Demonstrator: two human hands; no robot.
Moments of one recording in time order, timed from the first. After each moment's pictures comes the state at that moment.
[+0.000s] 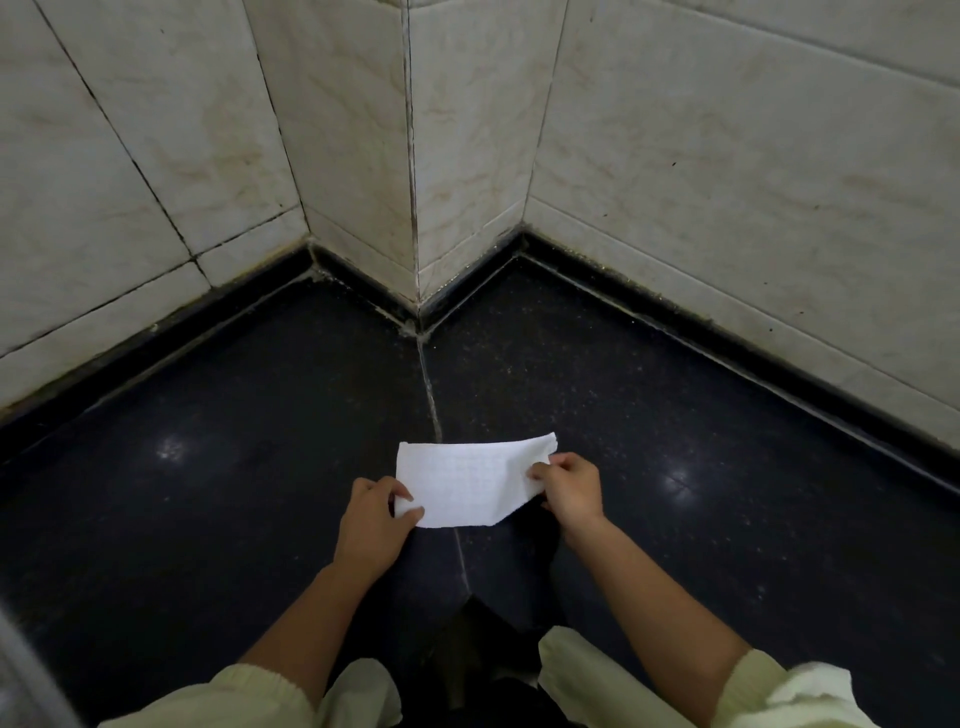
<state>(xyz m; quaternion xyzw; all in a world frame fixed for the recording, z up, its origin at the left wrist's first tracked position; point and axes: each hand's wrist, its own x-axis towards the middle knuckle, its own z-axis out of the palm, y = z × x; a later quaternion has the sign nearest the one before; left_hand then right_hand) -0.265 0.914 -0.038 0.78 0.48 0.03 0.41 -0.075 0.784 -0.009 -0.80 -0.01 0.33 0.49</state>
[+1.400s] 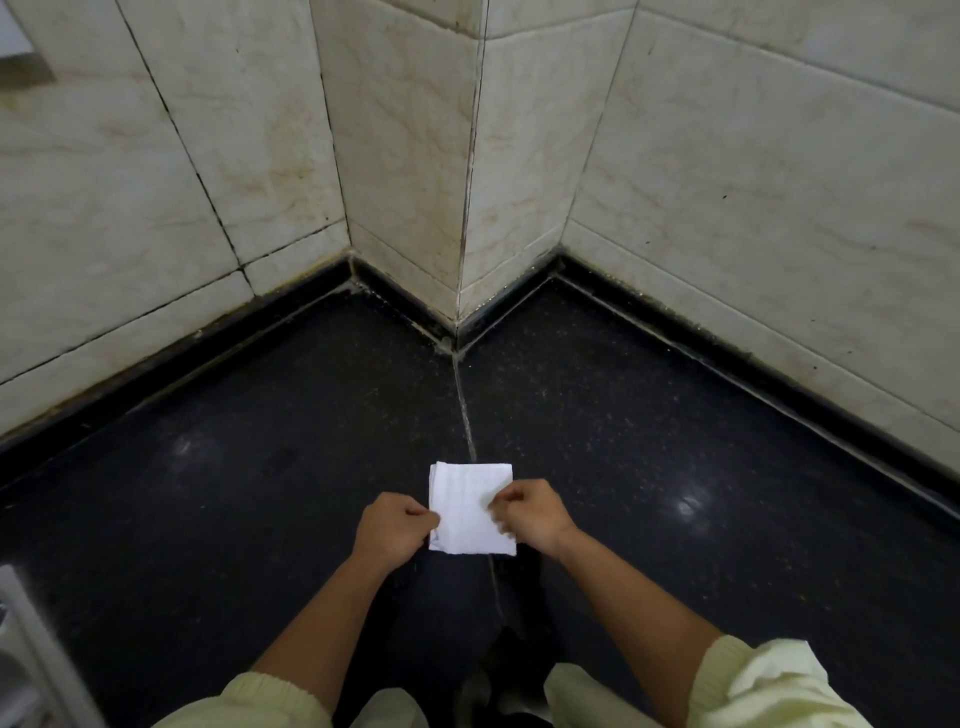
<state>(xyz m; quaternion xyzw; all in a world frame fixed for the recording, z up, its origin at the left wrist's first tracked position) -0.266 0.948 -0.027 0.68 0.52 0.00 0.51 -0.109 0.841 -0.019 -0.82 -0.21 0.43 0.31</state>
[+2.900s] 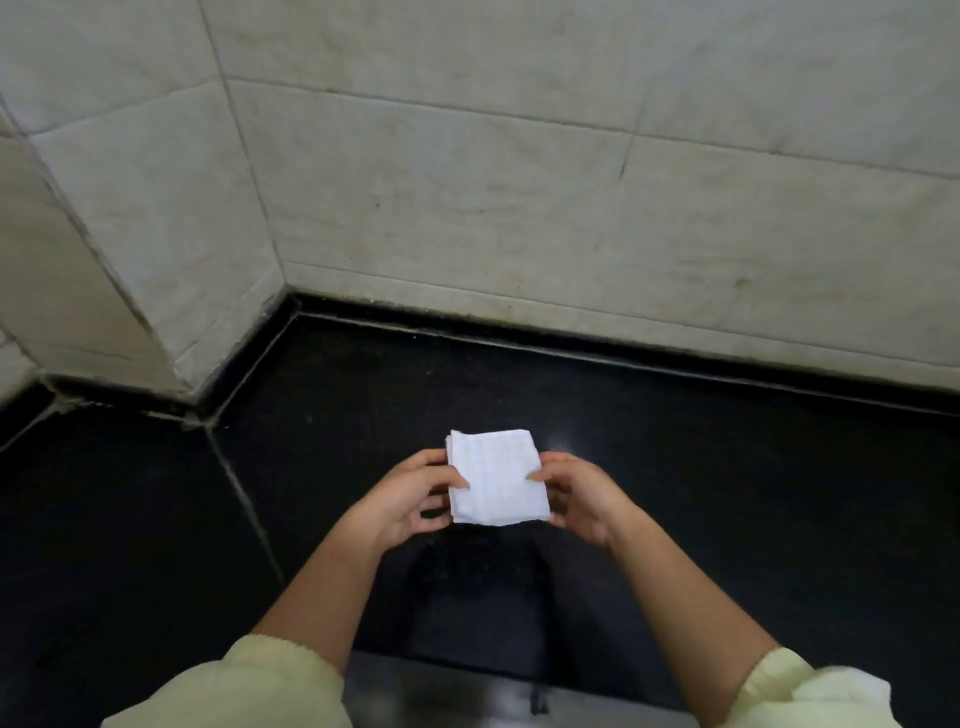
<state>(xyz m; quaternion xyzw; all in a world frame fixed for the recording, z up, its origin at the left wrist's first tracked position) -0.107 0.760 0.078 0.55 0.30 -0.15 0.76 -0.030 0.560 0.071 -0.64 0.11 0.37 0.67</state>
